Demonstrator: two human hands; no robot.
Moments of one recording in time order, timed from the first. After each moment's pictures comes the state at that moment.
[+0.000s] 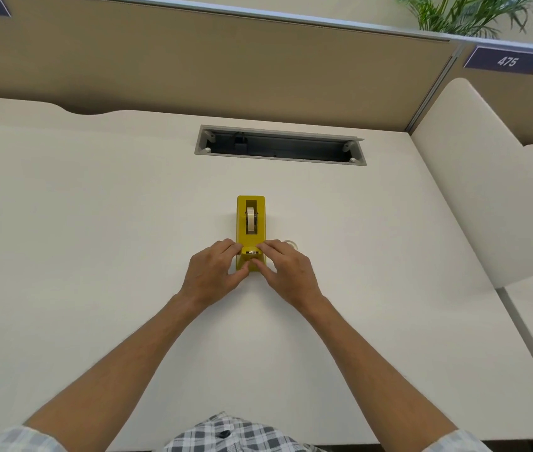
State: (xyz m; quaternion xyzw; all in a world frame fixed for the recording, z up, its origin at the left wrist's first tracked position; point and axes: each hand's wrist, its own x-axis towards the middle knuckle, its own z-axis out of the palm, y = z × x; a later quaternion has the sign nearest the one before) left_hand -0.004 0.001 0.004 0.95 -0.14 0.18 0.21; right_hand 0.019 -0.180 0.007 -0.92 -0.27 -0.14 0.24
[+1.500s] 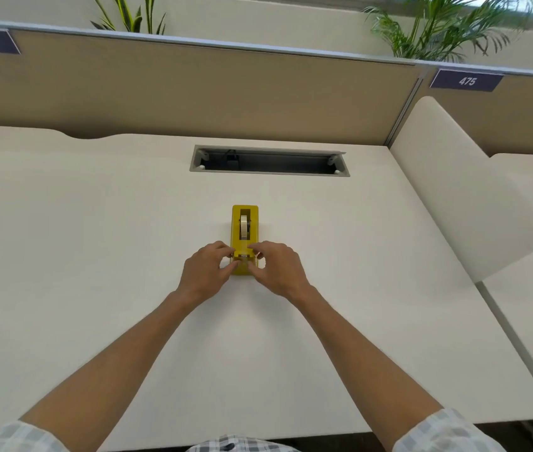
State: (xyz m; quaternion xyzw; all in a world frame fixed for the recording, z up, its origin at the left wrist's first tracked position) left_hand -0.003 0.002 0.025 0.96 -0.05 0.08 0.27; right_hand 0.015 -0.170 0.040 -0.94 -0.19 -0.04 0.29
